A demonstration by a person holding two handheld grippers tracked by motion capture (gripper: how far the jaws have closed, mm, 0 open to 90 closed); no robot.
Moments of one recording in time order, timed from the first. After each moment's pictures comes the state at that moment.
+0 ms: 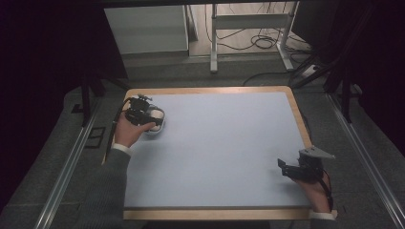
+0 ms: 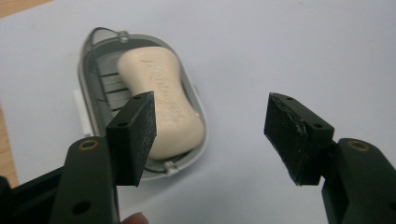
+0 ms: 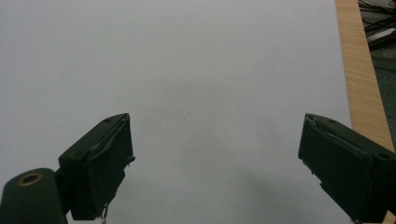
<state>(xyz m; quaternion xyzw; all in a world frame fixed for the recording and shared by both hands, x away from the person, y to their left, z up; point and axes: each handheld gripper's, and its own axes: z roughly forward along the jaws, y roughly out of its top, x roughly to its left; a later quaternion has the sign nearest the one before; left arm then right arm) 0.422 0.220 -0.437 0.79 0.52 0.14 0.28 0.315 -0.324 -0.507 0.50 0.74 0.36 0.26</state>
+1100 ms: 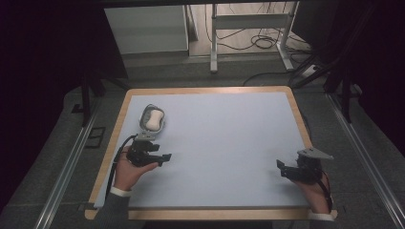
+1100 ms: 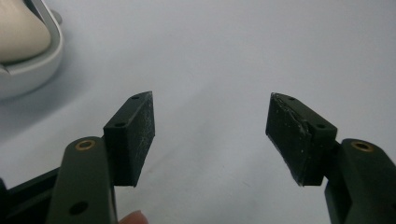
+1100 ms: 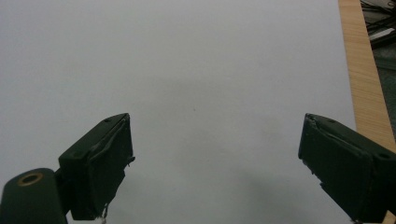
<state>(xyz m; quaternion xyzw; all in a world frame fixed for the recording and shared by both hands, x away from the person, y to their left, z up) 0.318 0.204 -0.490 0.81 0.44 0.10 0.37 0.312 -0.320 -0.507 0.50 0.75 0.35 0.26</state>
